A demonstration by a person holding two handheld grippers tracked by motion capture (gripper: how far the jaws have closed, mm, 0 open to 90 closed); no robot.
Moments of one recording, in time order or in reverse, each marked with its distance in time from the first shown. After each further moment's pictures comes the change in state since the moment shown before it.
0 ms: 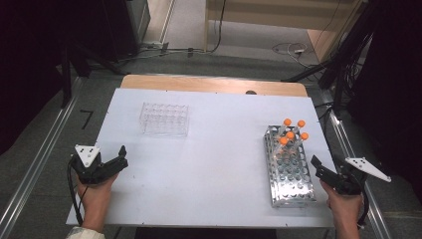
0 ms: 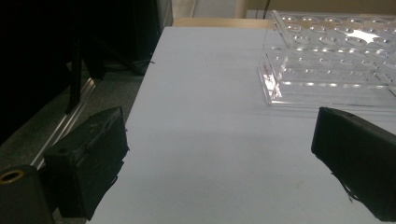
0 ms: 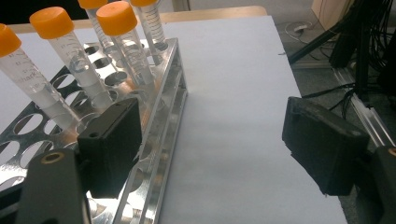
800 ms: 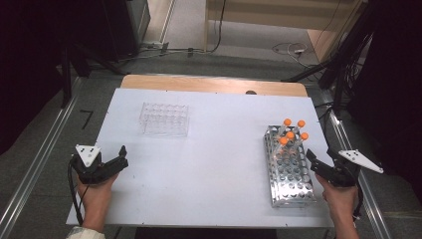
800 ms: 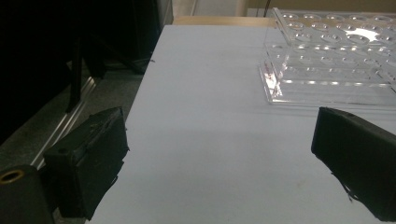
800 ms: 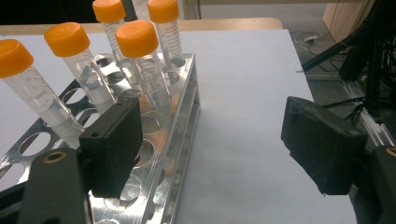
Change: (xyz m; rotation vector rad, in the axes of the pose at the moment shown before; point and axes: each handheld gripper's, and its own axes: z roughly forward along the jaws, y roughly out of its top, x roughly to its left) left arm 0.000 0.000 0.001 0.005 0.001 0.001; right arm 0.008 0.011 0.016 -0.020 0.031 -0.050
